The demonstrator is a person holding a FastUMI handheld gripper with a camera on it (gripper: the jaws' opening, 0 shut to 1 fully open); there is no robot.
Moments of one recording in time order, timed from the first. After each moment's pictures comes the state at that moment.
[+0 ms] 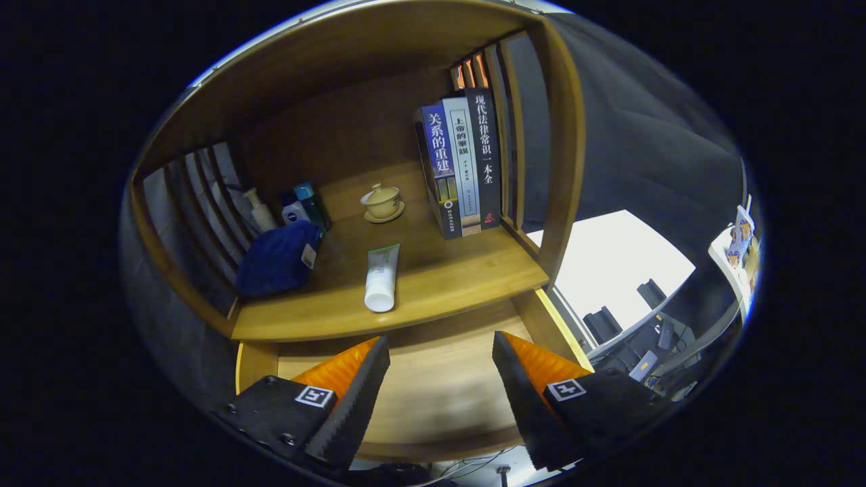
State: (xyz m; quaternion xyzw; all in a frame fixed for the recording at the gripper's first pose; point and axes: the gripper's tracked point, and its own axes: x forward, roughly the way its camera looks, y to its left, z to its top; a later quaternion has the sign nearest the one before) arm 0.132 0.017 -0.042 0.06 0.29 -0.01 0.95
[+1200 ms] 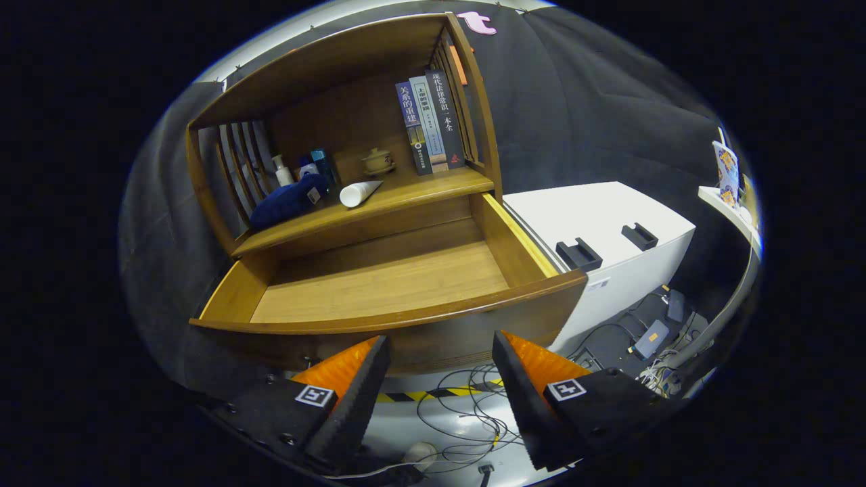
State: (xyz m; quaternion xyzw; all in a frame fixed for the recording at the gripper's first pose) arm 0.015 -0.042 -0.166 0.06 0.28 0.03 0.96
